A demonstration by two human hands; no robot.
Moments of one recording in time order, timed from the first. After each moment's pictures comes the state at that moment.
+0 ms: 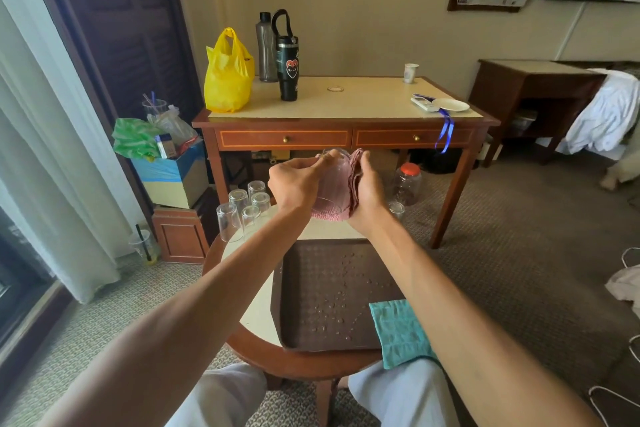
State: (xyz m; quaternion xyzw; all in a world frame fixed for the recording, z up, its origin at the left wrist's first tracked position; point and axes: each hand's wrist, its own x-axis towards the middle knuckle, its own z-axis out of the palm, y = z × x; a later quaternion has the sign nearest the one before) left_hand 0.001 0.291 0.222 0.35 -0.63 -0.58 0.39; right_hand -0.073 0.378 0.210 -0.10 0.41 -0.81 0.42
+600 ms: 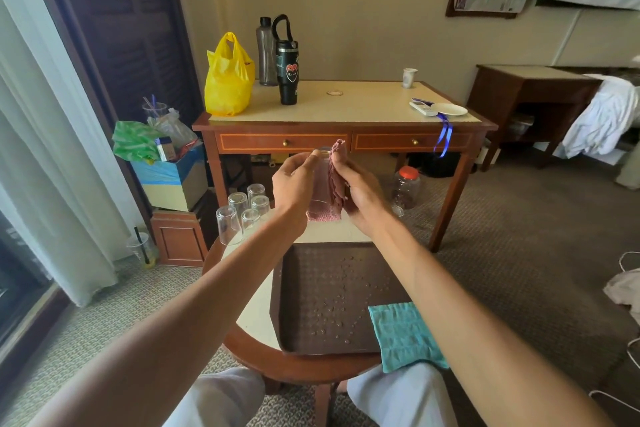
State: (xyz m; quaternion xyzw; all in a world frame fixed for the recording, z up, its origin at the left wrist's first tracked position) left_hand 0.008 0.291 0.224 0.28 -0.56 -0.69 0.35; right_hand -0.071 0.379 0.216 -0.19 0.52 -0.78 0.30
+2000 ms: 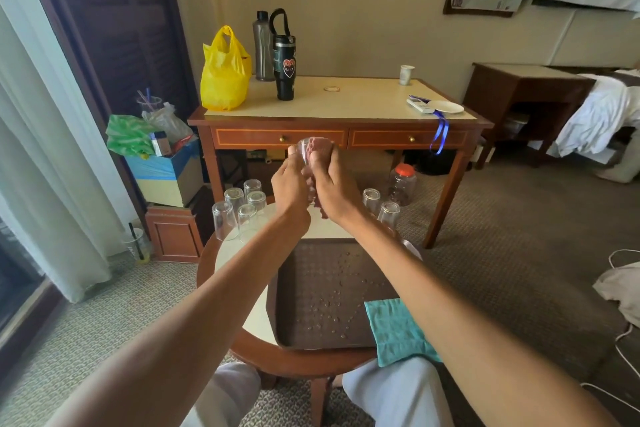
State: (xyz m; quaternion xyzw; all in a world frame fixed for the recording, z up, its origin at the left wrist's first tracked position) left_hand 0.015 0.301 0.225 0.29 -0.49 -0.75 0.34; right_hand -0.035 0.360 0.220 -0.37 0.74 -0.57 0.02
